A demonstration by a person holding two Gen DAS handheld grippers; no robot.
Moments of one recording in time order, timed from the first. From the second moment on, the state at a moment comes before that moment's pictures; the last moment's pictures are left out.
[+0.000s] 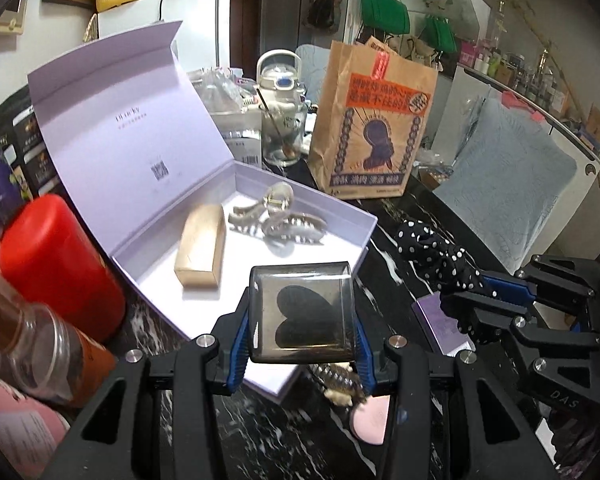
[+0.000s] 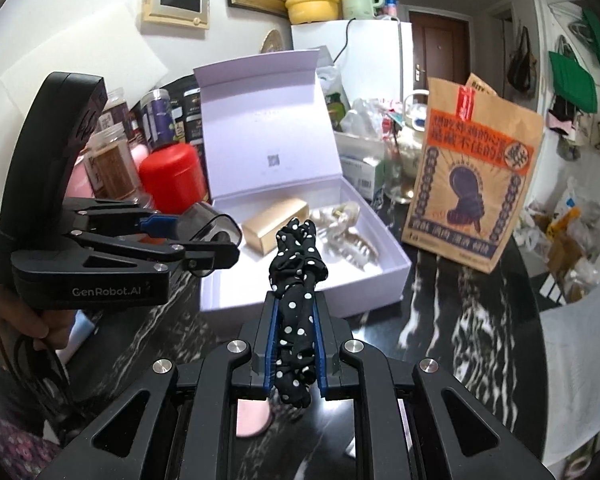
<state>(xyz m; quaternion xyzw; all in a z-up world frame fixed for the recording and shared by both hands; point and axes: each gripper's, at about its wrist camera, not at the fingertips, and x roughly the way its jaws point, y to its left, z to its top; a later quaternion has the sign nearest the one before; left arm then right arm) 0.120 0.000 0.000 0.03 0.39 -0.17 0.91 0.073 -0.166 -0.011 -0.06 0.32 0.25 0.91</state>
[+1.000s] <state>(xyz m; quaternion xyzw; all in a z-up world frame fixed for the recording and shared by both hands) 0.215 0.024 0.040 0.00 0.32 -0.13 0.94 0.177 -0.138 0.040 -0.06 0.25 0.27 0.93</state>
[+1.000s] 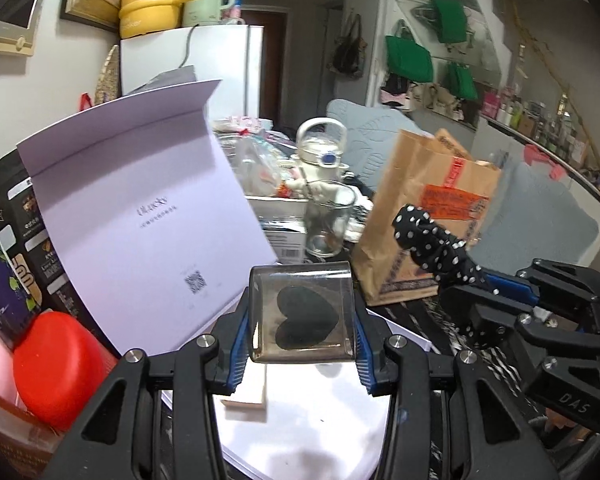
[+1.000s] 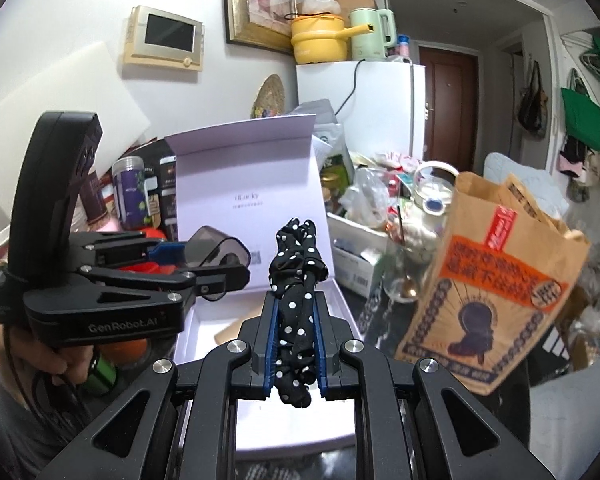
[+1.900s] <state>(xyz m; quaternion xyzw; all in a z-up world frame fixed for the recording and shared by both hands) 0.291 0.031 -0.043 0.02 0.43 -0.09 0.90 0.259 -0.119 -0.032 -0.04 0.35 0.27 0.90</state>
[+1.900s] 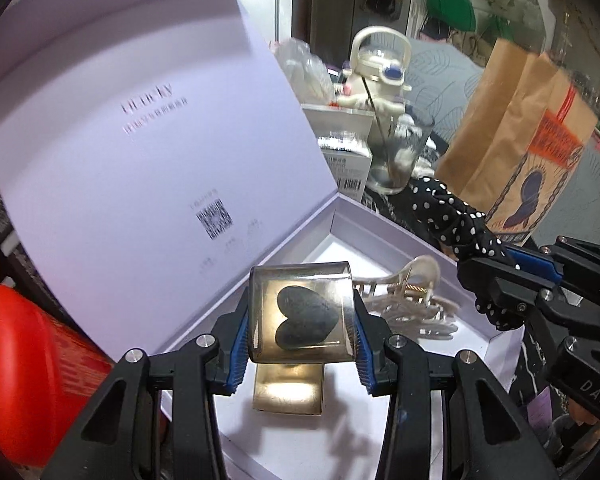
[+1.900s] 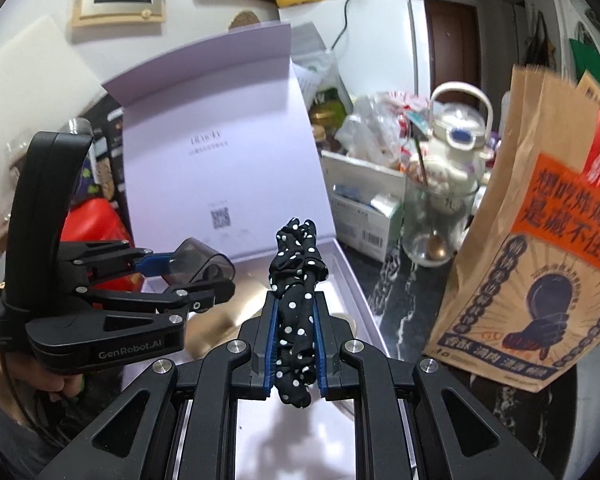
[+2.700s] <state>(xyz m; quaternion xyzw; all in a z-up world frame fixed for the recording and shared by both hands) 0.301 0.019 -0.074 0.05 0.47 -0.06 0.88 0.279 -0.112 -0.072 -0.06 0.40 0.25 0.88</state>
